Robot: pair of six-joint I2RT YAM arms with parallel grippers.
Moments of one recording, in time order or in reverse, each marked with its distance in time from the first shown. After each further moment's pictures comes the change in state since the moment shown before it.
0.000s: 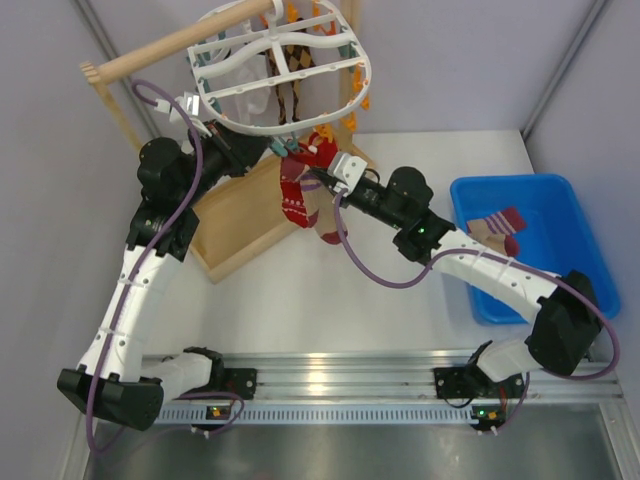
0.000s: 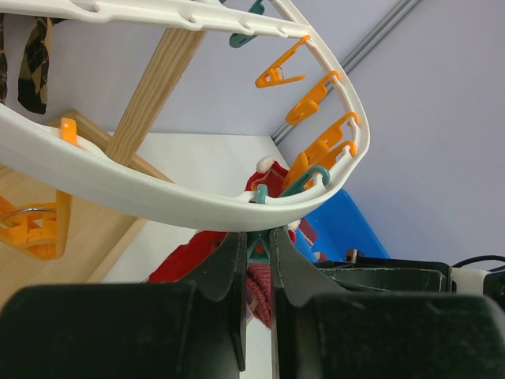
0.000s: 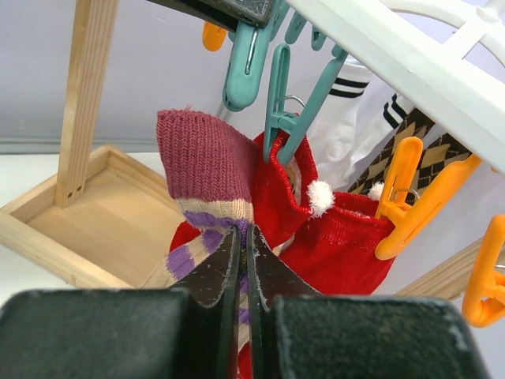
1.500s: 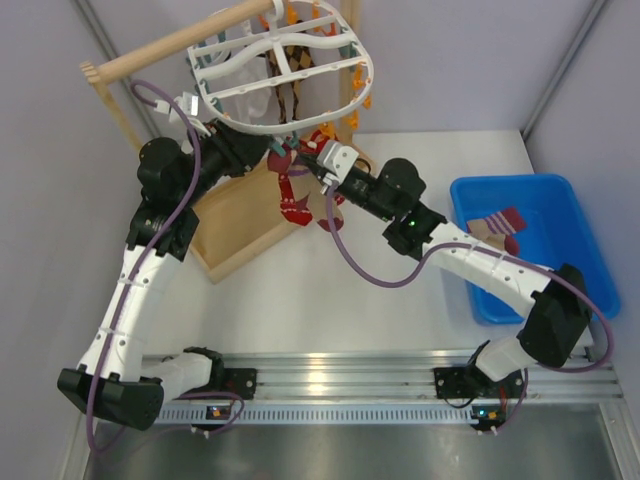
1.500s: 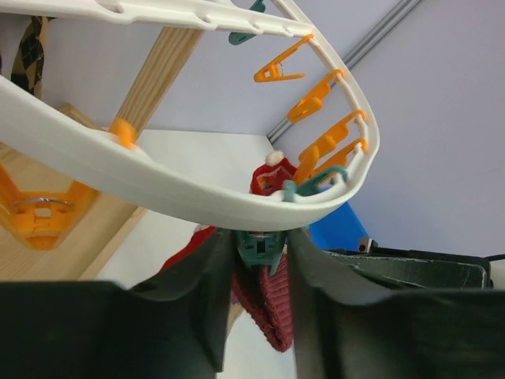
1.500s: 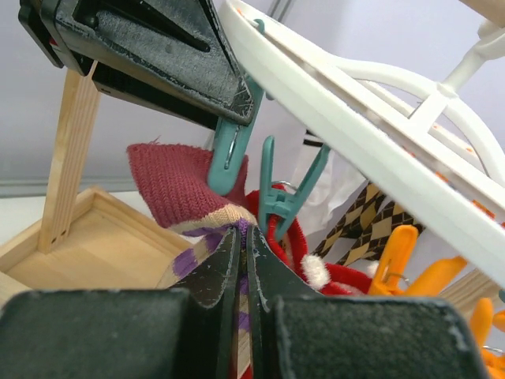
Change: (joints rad) left arm 0.000 0.000 0.000 0.001 0.002 -0.026; right arm 0.046 0.061 0.127 0.018 0.041 -0.014
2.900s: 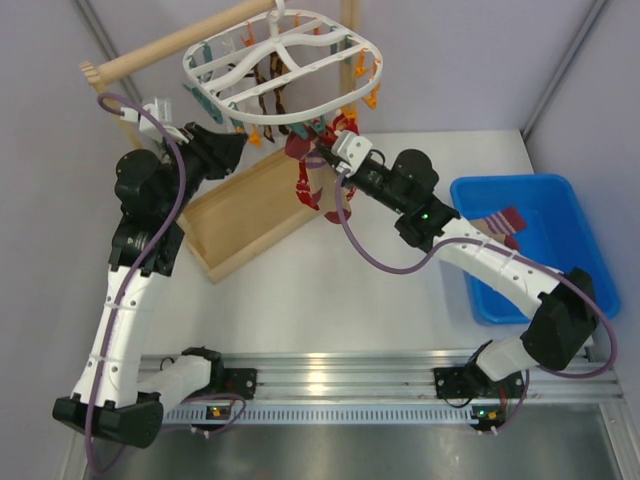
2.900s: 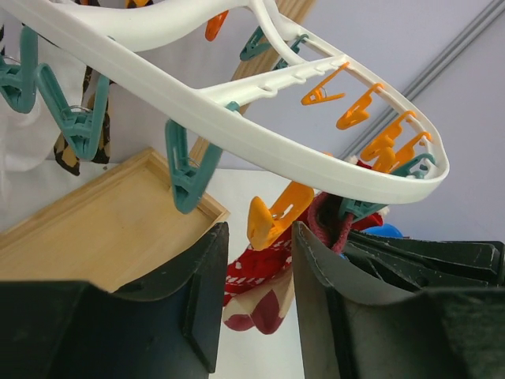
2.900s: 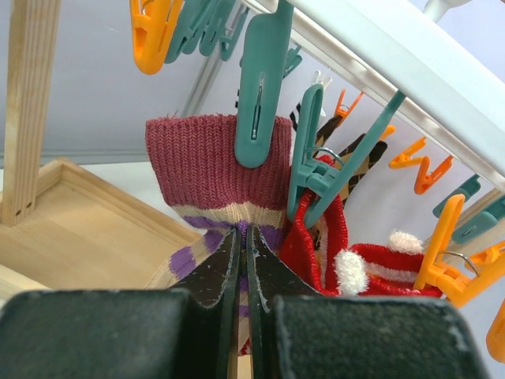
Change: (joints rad) left arm 0.047 -0.098 0.001 -0.060 -0.135 0.123; right arm -0.092 -0.028 -0.010 -0.060 -0.018 -0.014
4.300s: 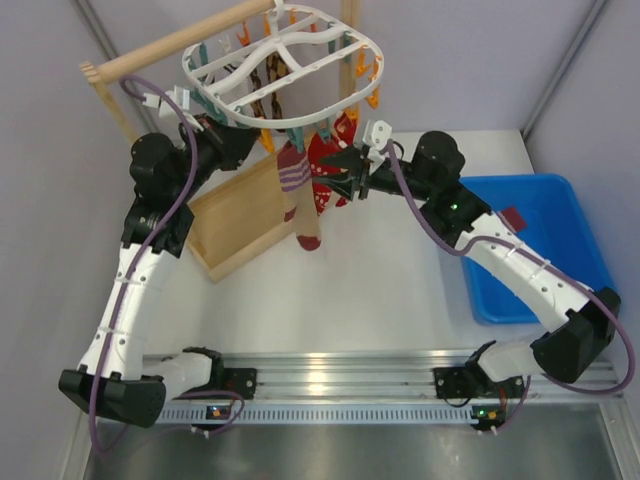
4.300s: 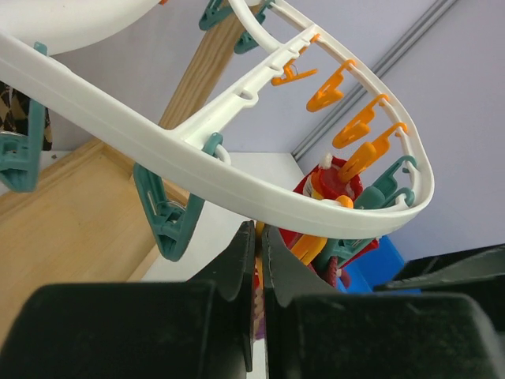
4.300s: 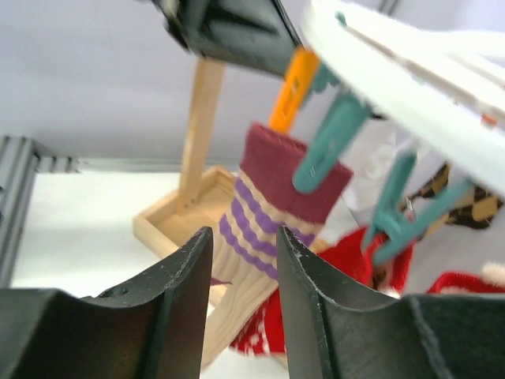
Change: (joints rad) left arm -0.010 0.105 0.035 0.053 0.111 -0.051; right arm -0.084 -0.077 0.092 -0.291 -0.403 0.225
